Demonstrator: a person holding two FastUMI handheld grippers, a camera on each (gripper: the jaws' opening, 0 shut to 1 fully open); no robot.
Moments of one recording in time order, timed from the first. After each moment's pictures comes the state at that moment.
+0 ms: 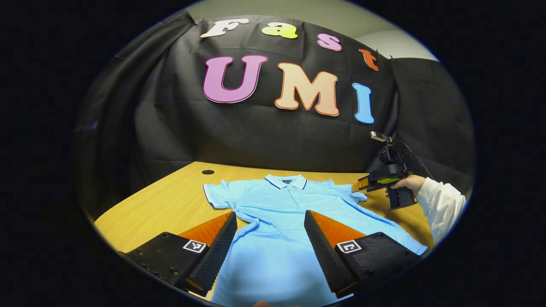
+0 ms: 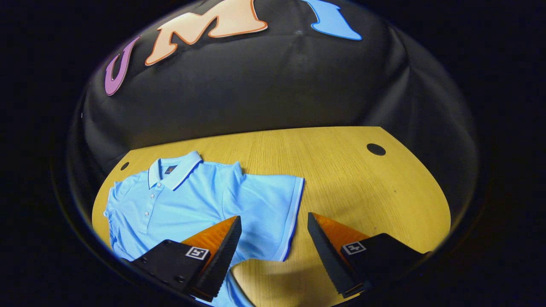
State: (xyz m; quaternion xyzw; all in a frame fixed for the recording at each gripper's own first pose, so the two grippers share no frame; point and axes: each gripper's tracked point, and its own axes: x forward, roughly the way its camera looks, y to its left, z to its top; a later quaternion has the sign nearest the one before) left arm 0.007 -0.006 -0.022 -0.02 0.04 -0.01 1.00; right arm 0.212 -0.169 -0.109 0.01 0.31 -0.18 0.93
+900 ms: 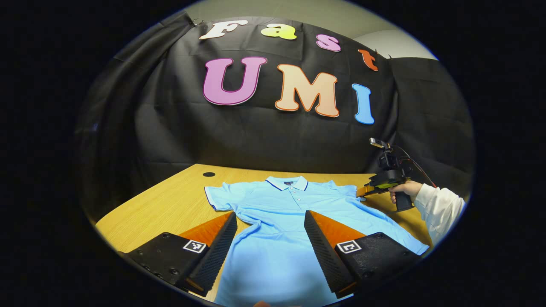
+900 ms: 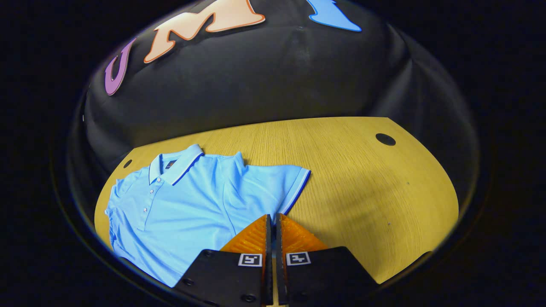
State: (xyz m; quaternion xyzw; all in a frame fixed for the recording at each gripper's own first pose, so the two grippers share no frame) left arm 0.007 -0.003 -0.021 -0.01 0.03 -0.01 1.00; right arm 0.218 -0.171 -0.125 0.02 0.32 -0.16 0.93
